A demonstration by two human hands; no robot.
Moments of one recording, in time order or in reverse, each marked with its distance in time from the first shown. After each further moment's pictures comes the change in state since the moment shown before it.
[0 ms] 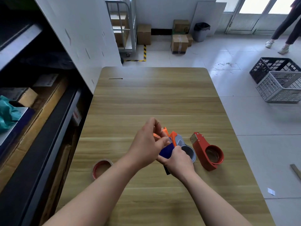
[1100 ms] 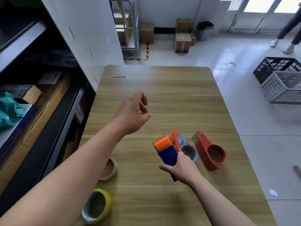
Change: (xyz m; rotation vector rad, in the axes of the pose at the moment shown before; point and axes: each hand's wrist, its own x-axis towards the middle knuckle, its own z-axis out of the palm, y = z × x) left_hand 0.043 0.022 -0.063 0.387 0.068 0.048; right_hand -0.001 0.031 0.007 -0.024 -0.144 -0.092
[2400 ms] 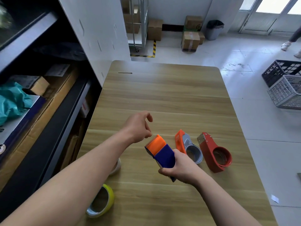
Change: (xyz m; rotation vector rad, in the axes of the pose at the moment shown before) left_hand -0.004 -0.050 0.032 -0.016 -0.196 -0.205; right_hand -0.009 -0.023 -0.013 0.158 -0.257 -0.183
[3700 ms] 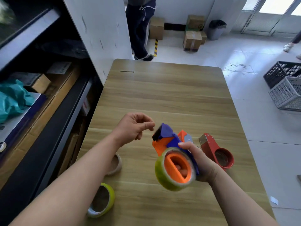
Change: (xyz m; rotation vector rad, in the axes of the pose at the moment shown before) left_hand -0.008 -0.021 -0.010 -0.564 -0.021 0.098; right_hand -0.013 -0.018 -0.036 1.036 -0.442 0.135
